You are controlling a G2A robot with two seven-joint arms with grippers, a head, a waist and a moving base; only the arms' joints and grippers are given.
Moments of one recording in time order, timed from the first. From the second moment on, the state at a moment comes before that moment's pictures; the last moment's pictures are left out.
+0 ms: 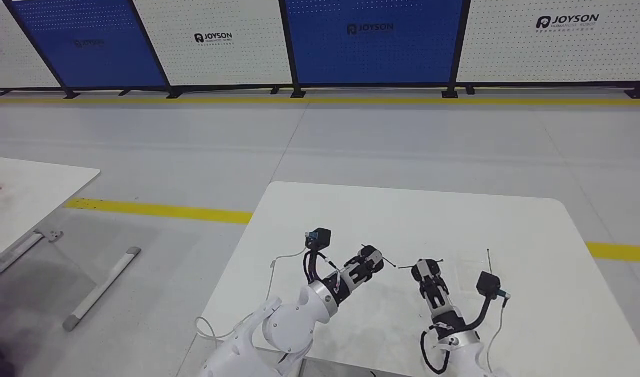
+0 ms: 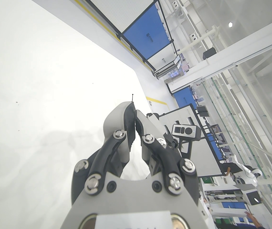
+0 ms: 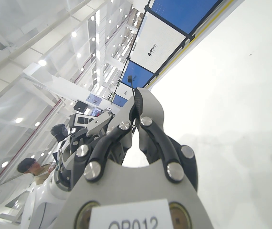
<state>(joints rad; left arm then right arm) 1.45 -1.18 -1.04 -1.80 0.17 0.09 -0.15 -1.59 -1.32 1.11 -1.68 -0.30 -0.13 -0.10</state>
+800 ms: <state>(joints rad) 1.45 -1.18 -1.04 -1.80 0.17 0.09 -0.15 -1.57 -1.33 1.10 -1.67 -0.33 -0.11 -0.10</state>
